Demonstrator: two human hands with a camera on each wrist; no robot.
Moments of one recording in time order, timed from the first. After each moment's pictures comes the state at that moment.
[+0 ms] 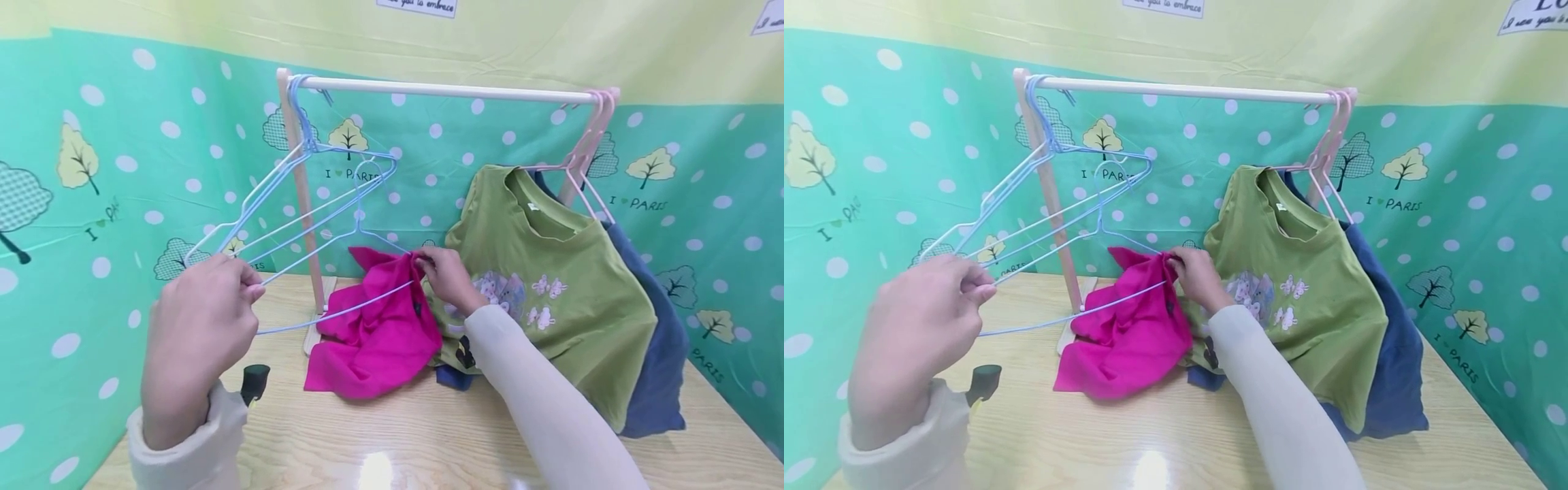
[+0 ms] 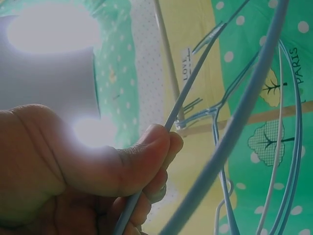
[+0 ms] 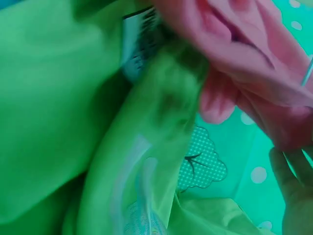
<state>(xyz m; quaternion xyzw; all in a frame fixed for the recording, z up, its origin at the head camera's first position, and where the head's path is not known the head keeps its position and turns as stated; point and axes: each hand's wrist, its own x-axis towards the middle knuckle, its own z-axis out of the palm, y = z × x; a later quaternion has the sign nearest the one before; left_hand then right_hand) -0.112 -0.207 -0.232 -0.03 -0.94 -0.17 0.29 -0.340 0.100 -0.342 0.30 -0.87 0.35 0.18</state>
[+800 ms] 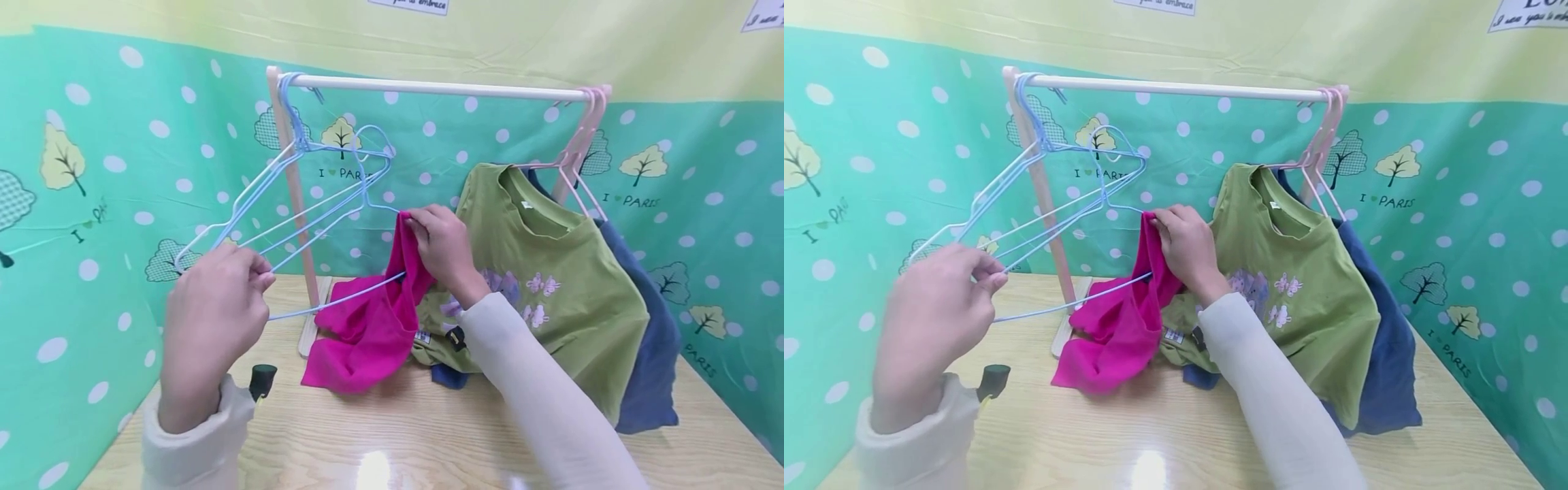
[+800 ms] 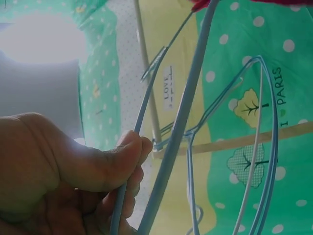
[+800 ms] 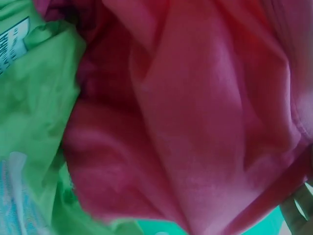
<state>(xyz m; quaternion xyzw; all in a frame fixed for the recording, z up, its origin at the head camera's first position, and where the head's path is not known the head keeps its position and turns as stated) -0.130 -0.194 -0.237 -0.06 -0.92 -0.19 0.34 -0.307 0.086 -0.272 0.32 -0.81 0.28 0.41</state>
